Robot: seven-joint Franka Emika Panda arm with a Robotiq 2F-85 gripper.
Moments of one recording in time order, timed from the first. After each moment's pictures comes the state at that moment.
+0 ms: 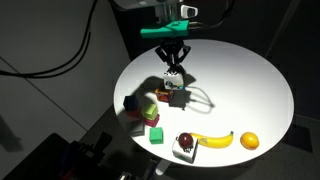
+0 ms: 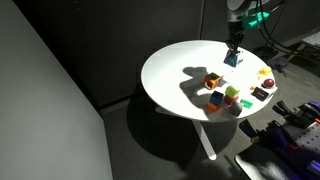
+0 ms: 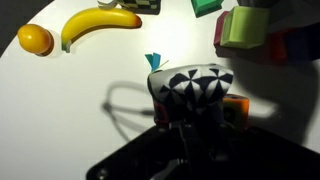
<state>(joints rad) -0.05 0.52 -0.04 -1.82 -0.13 2.15 -0.14</state>
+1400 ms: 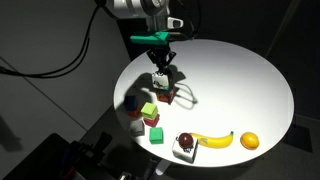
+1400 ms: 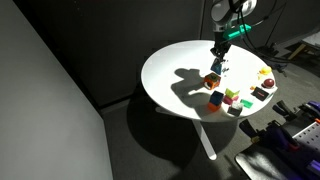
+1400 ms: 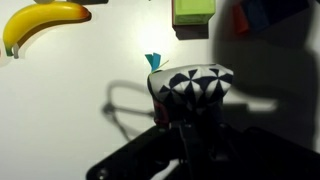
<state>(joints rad) 0.01 0.65 -0.02 -1.72 -0.06 2.15 0.04</state>
